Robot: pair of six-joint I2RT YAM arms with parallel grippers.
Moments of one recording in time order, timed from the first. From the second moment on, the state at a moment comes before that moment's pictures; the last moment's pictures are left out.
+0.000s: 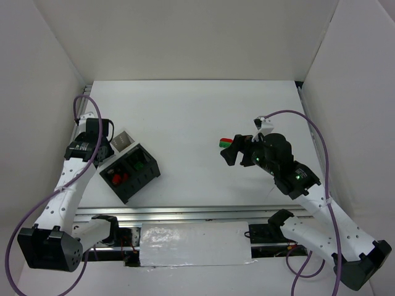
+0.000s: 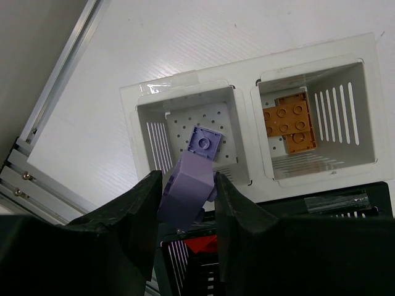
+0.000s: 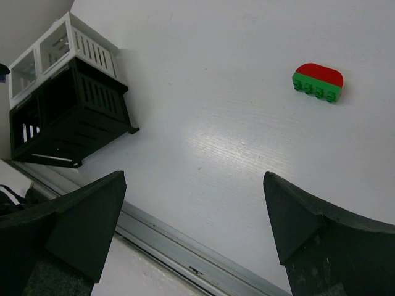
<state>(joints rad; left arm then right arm) -0.06 1.07 1.01 -0.84 -0.49 -0.47 0.56 0.78 0.84 -0.46 -0.01 0.48</state>
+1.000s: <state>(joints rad) 0.02 1.01 0.98 -0.79 -0.37 -0.42 0.56 1.09 0.92 -0.48 0.19 0.53</state>
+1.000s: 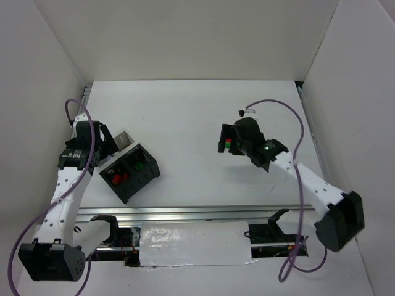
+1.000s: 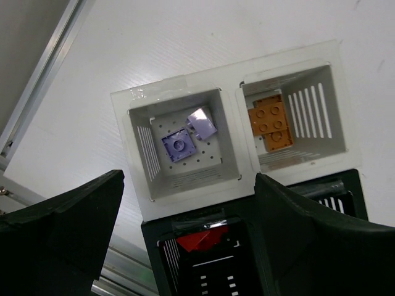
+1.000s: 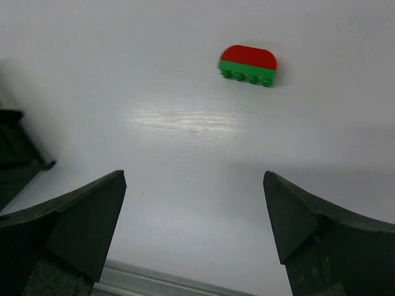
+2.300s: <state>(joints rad) 0.01 0.94 0.95 -0.74 -0.22 -0.37 0.39 2.00 1.40 -0.55 0.13 0.47</state>
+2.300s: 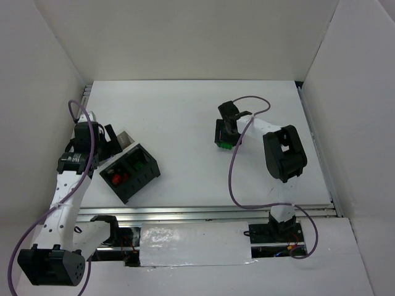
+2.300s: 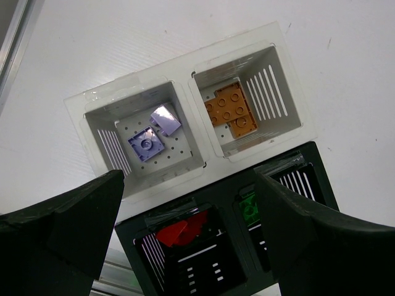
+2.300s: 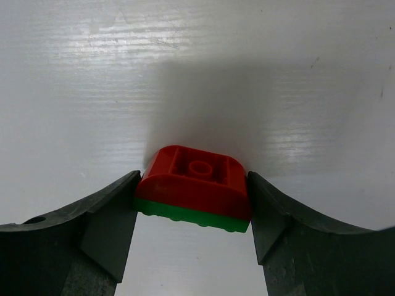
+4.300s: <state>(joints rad) -0.92 1.14 0.75 0.45 -0.04 -0.42 0.99 0.97 0.90 -0.20 0.51 1.19</state>
